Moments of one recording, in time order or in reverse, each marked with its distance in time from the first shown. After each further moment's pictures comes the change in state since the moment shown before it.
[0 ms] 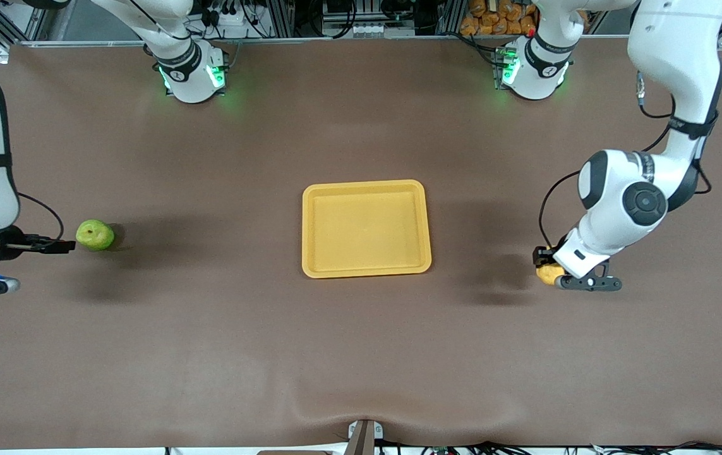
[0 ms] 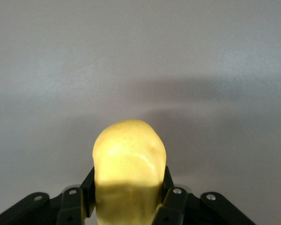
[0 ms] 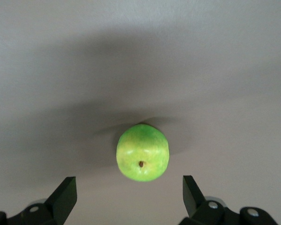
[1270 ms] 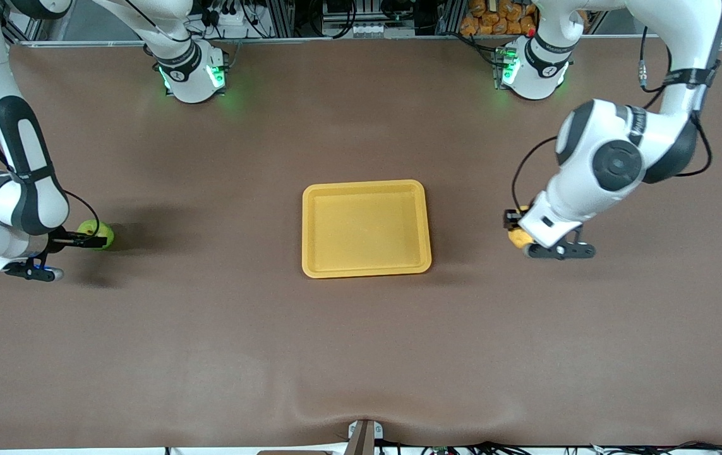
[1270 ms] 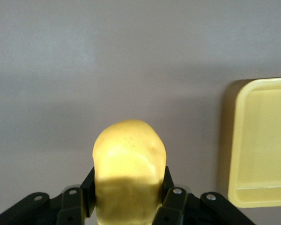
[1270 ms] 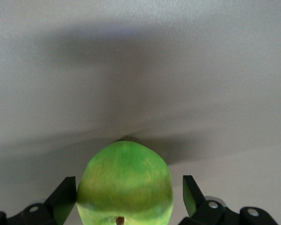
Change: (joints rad) left arm -0.003 -0.137 -0.221 0.073 0.043 -0.331 -0.260; right arm -0.032 0.046 0.000 -0.220 0.000 0.273 -0.059
